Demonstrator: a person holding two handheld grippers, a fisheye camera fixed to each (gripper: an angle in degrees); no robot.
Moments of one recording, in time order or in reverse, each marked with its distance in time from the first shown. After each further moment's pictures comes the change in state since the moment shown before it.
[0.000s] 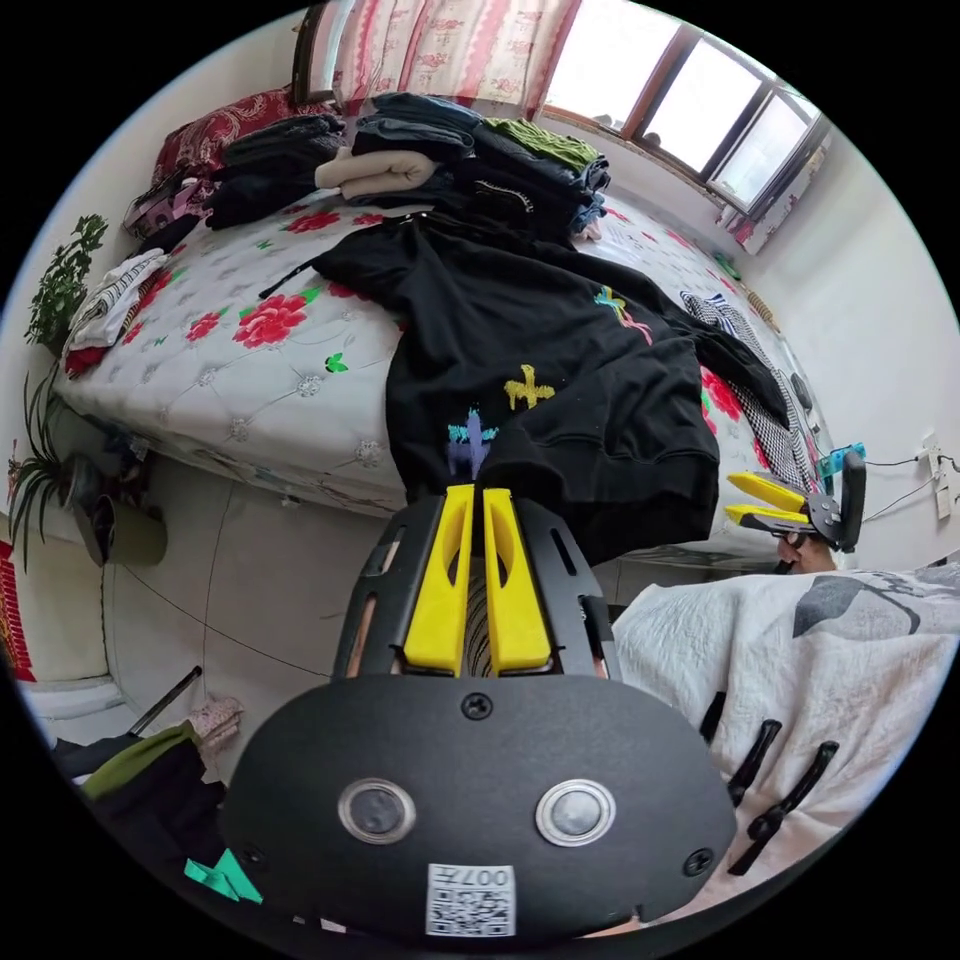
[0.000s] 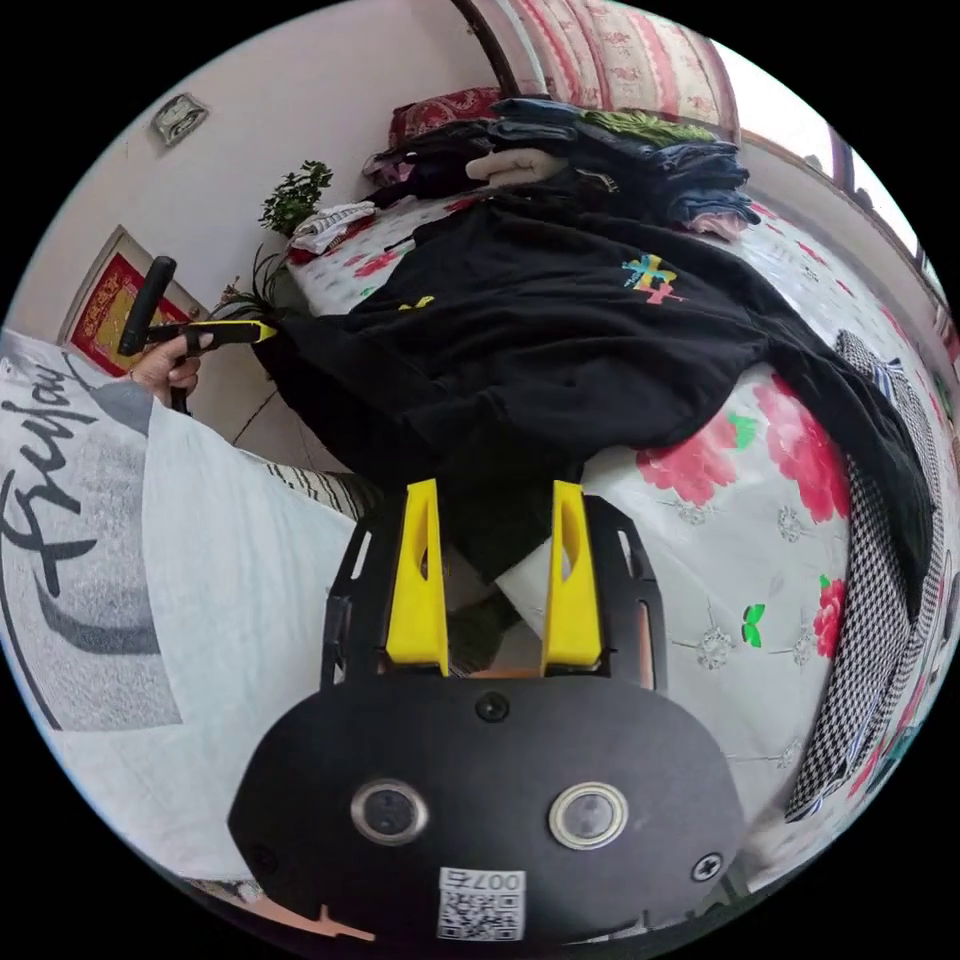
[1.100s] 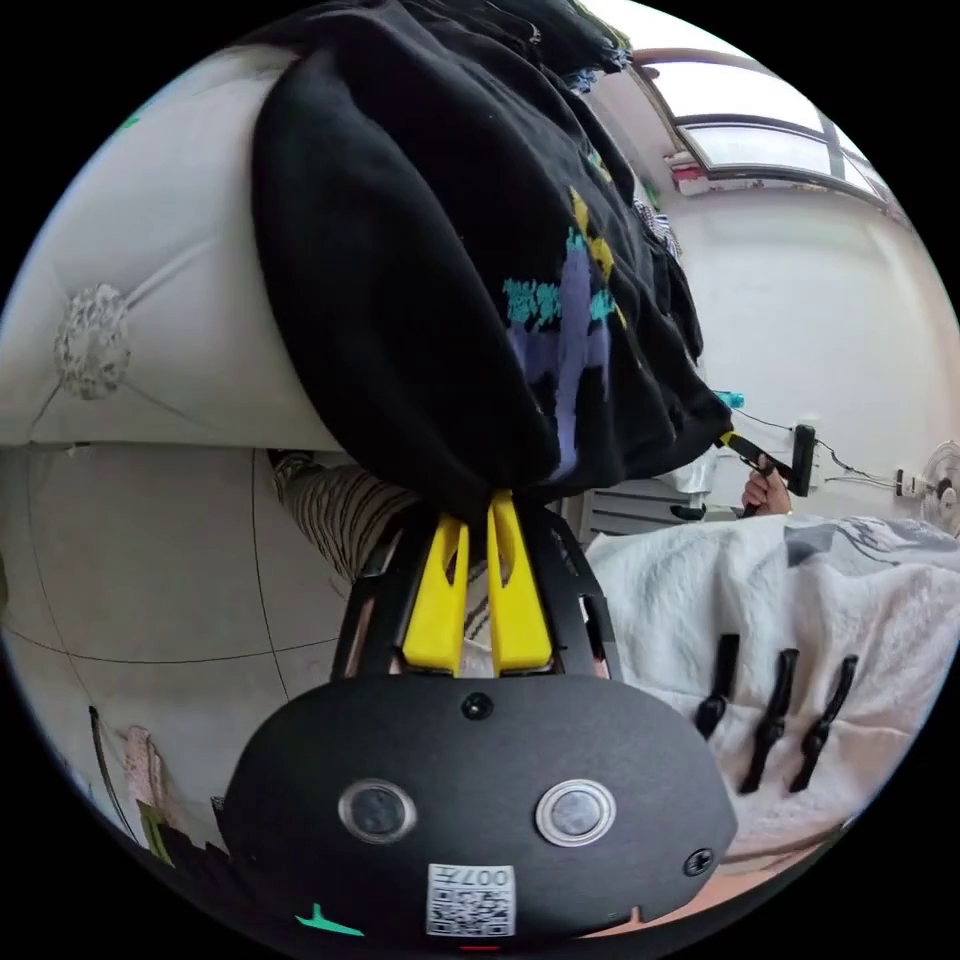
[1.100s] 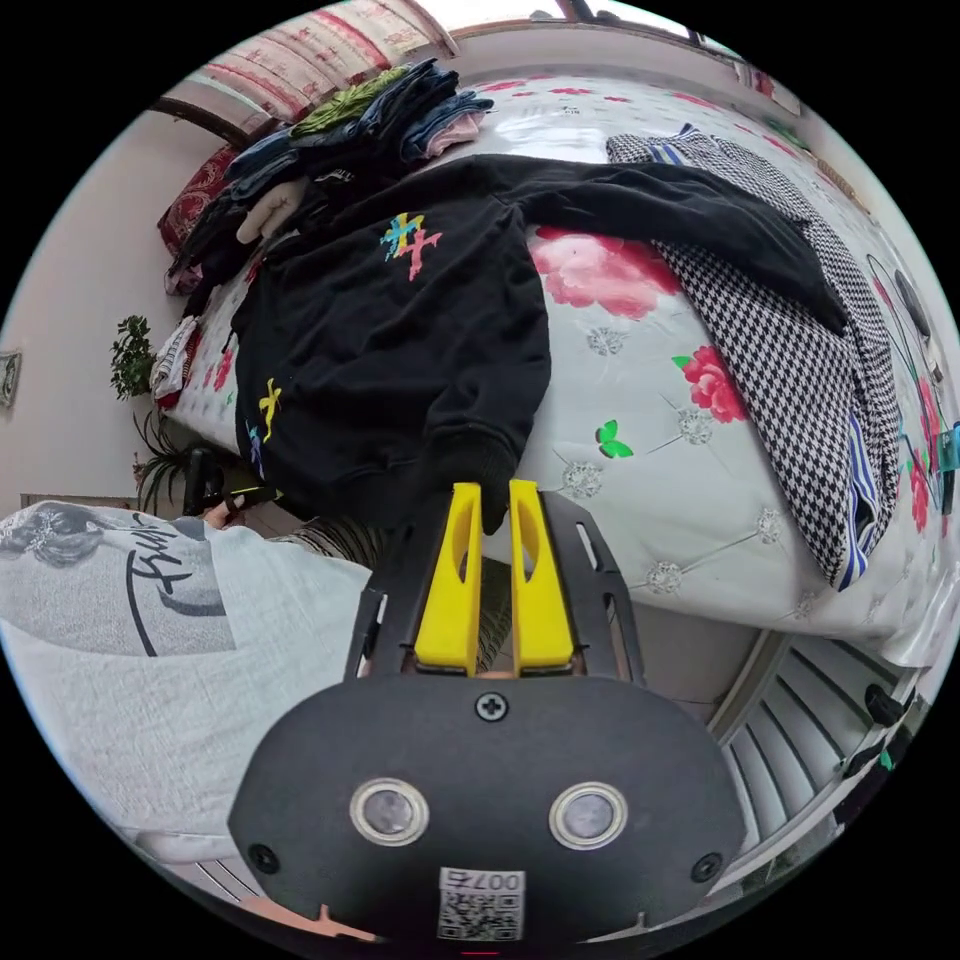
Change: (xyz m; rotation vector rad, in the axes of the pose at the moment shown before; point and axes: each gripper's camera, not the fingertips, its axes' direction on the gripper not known) left arm -0.123 -0.068 0.098 -0.403 0.593 0.023; right arm 0.156 0.023 -0.102 -0.117 0.009 0.669
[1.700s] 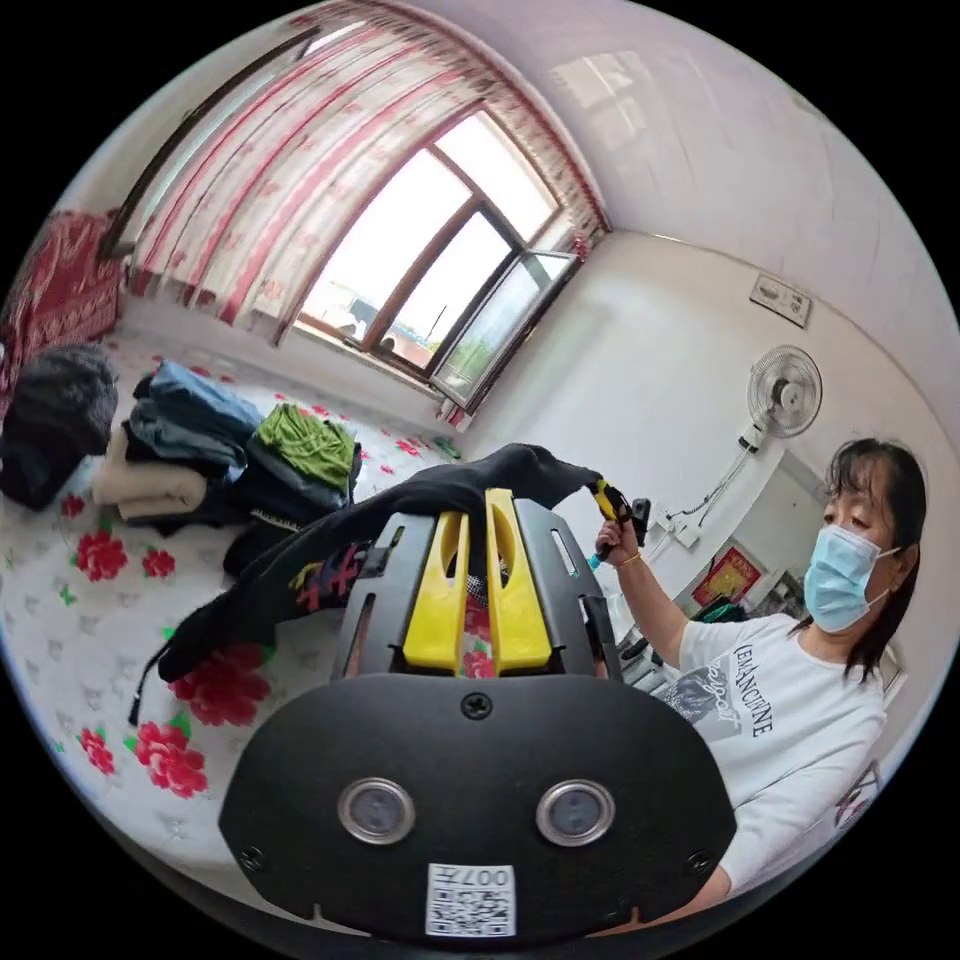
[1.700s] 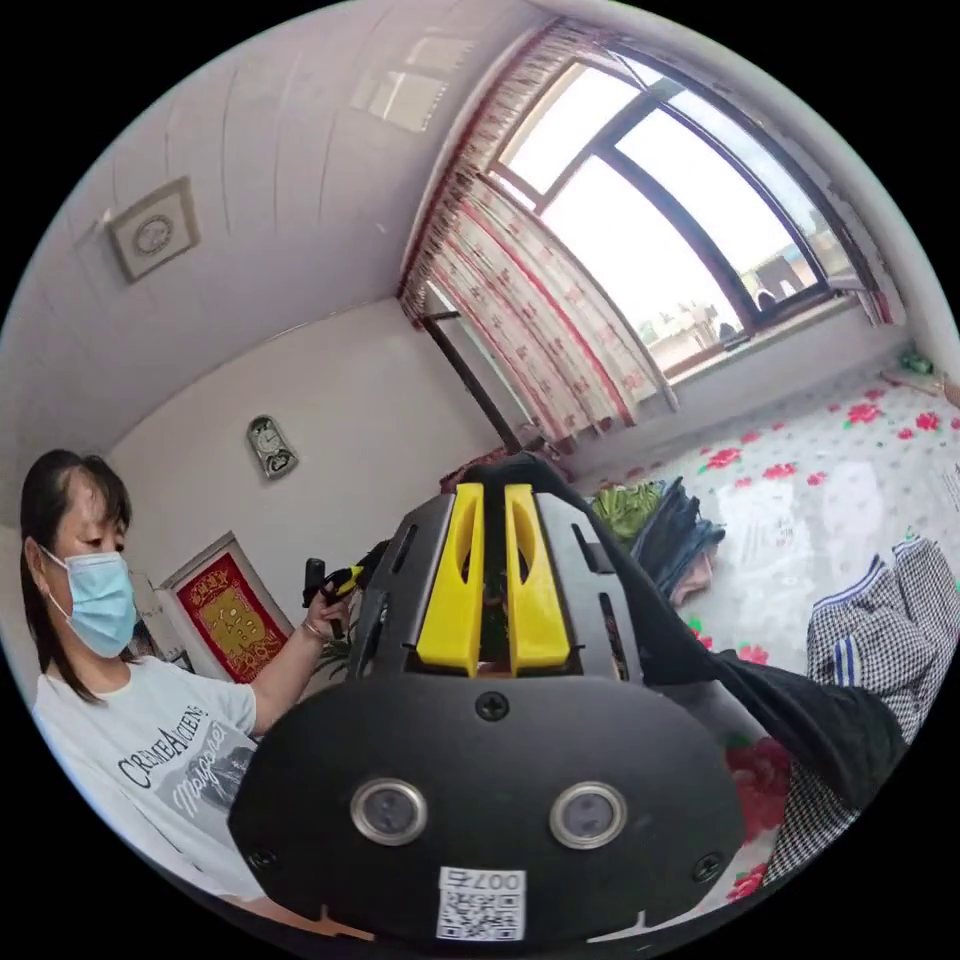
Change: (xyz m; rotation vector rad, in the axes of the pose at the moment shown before) left arm 0.273 -0.081 -0.504 0.751 0.156 0.623; right arm -0.097 -0.107 -0.351 1.002 -0.649 -0.492
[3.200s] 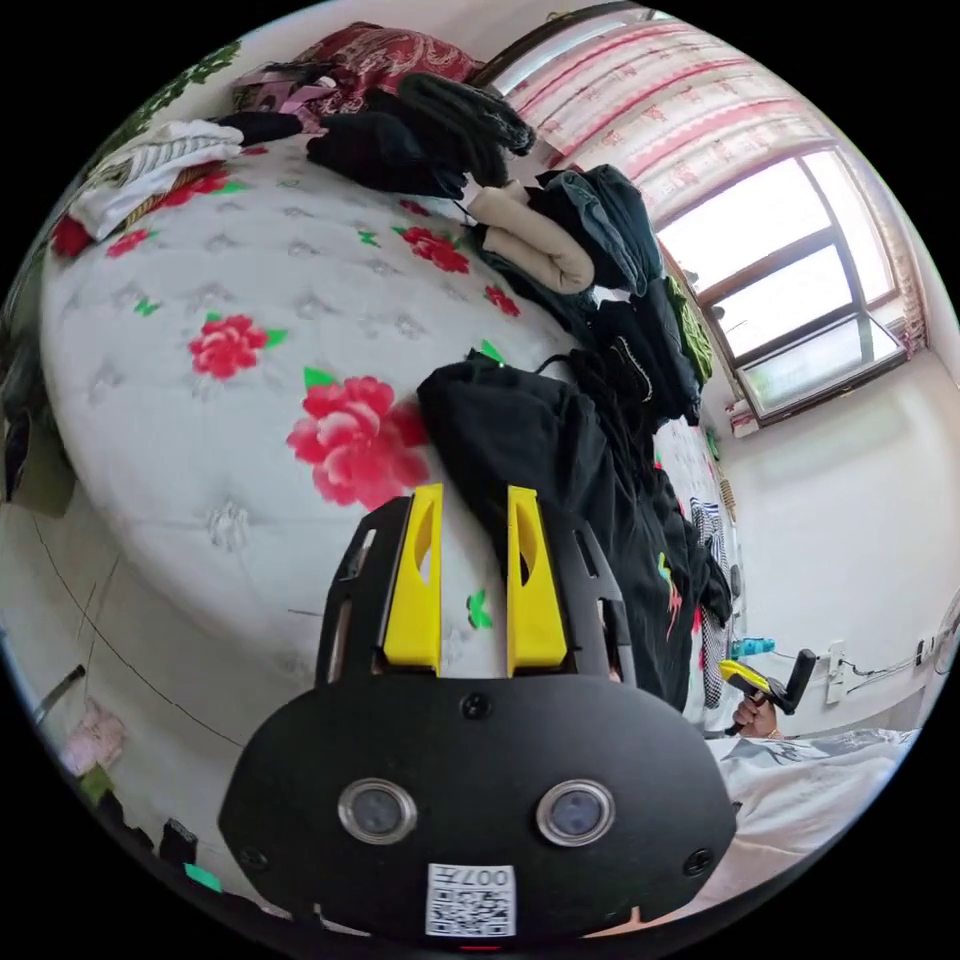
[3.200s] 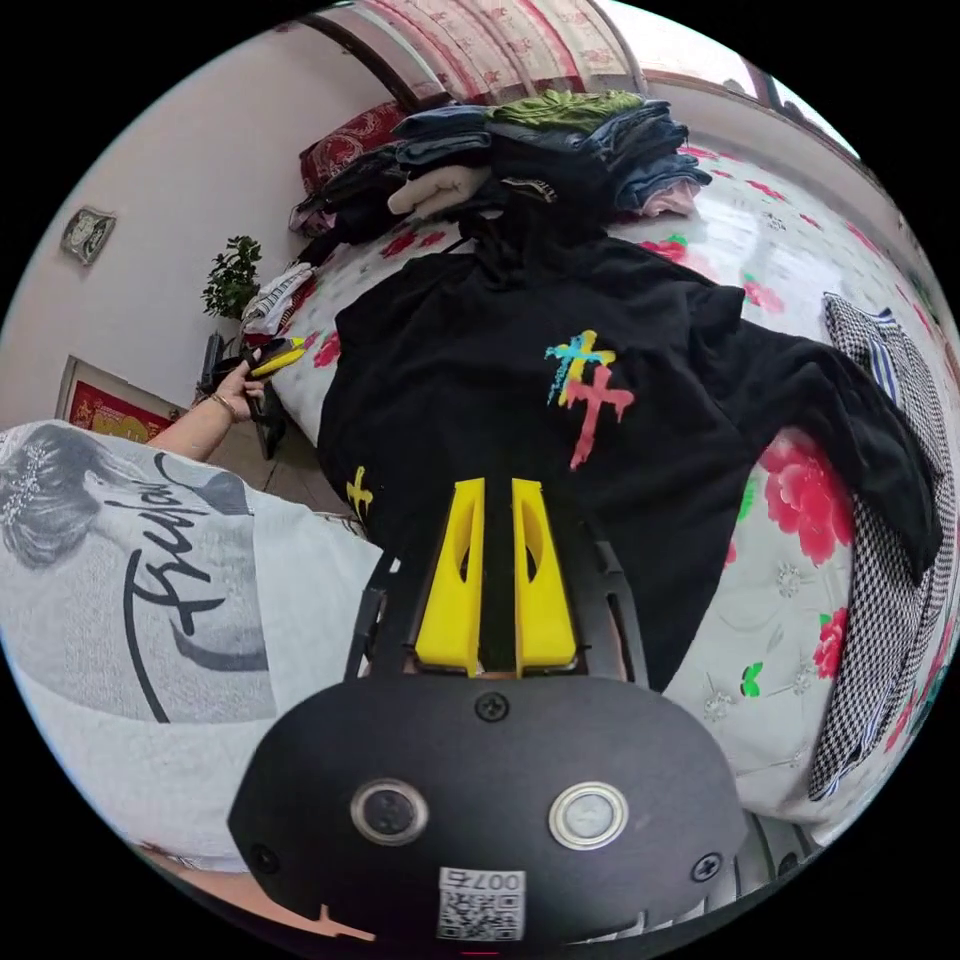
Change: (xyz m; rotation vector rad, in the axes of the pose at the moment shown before) left arm -0.197 0.218 0.073 -0.177 -0.621 -0.668; right arm 0.014 0.408 0.217 -0.996 0.317 0.184
